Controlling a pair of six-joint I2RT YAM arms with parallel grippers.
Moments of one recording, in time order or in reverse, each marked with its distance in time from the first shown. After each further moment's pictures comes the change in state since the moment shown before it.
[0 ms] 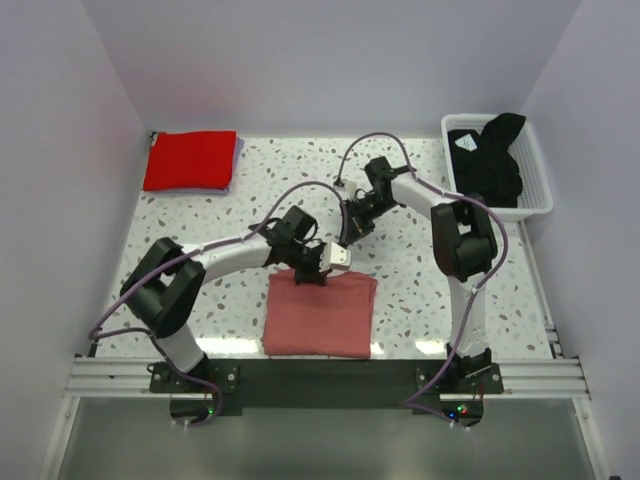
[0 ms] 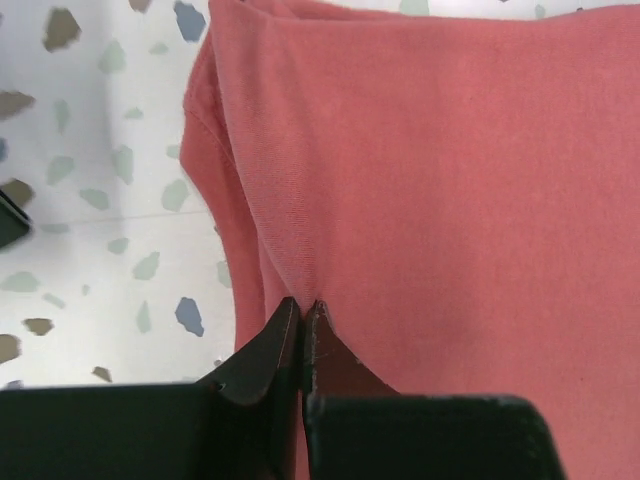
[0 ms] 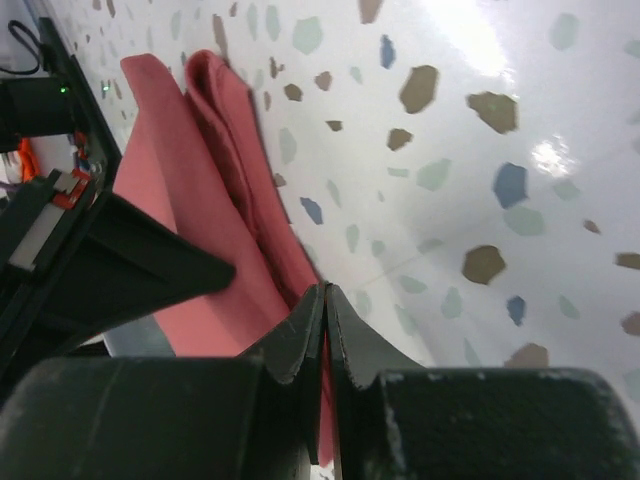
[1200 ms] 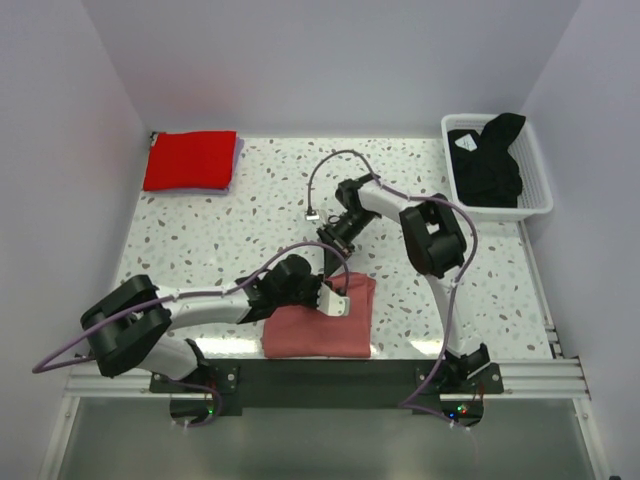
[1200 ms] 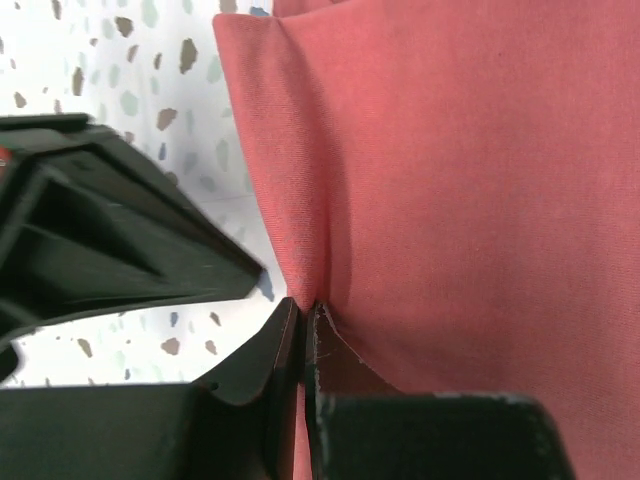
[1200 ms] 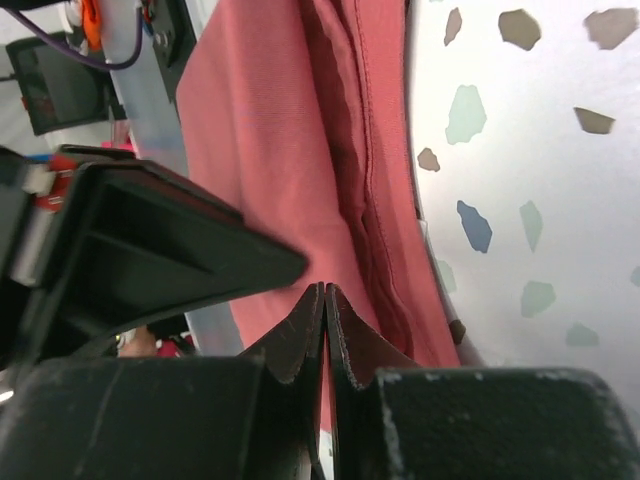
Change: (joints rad) left arm -0.266 -0.294 -0.446 0.557 -0.549 0.123; right arm 0.146 0.158 0.156 -0.365 -0.148 -0.275
